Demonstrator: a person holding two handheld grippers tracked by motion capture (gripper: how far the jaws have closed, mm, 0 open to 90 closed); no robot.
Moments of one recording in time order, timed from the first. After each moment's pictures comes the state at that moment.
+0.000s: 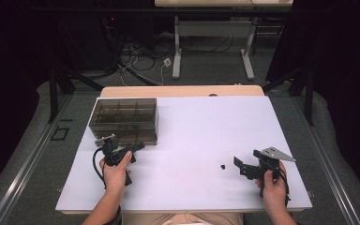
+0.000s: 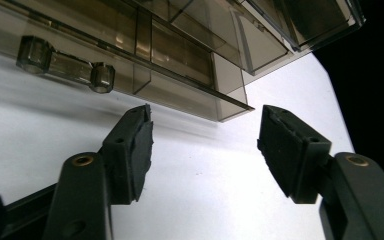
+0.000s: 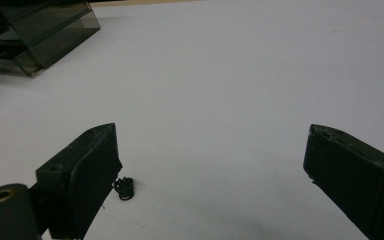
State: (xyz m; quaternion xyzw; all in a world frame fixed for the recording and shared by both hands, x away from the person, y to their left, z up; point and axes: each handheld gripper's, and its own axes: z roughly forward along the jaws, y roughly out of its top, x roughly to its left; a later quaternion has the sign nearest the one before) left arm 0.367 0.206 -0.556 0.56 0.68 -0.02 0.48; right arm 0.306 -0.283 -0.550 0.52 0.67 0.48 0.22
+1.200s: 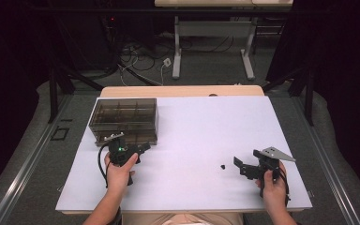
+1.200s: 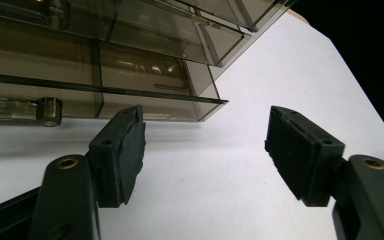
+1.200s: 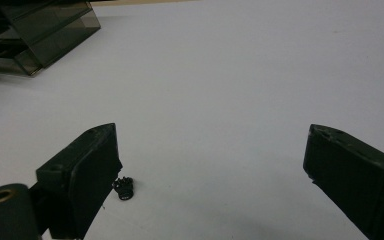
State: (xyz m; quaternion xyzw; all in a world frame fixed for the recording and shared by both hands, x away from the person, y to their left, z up) left arm 0.366 0.188 -0.545 0.63 0.61 0.04 0.48; right arm 0.307 -0.283 -0.551 0.51 0.67 0.48 0.22
